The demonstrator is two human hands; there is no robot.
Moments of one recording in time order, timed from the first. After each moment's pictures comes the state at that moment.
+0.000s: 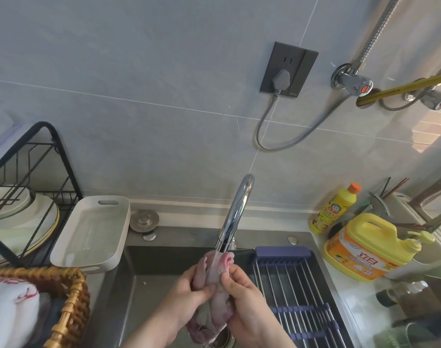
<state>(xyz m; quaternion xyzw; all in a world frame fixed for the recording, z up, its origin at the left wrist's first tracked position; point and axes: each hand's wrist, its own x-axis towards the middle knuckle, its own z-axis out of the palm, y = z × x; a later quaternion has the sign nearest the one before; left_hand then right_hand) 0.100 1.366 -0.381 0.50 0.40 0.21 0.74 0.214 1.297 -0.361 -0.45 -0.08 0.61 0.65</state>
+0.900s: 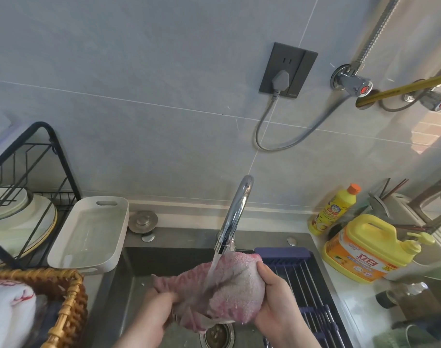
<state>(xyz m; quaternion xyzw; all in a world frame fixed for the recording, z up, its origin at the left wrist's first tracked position) 0.082 1.380 -0.413 0.27 0.64 0.23 0.68 0.257 1.286 -0.339 -0.43 0.07 0.63 0.64</state>
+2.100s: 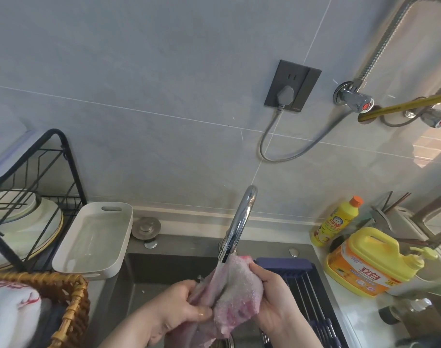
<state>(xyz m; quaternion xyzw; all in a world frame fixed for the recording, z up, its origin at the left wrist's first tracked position) 0.078 1.391 -0.367 0.53 0.38 0.06 0.76 0.256 1.307 -0.316 -0.42 0.11 0.65 0.62</state>
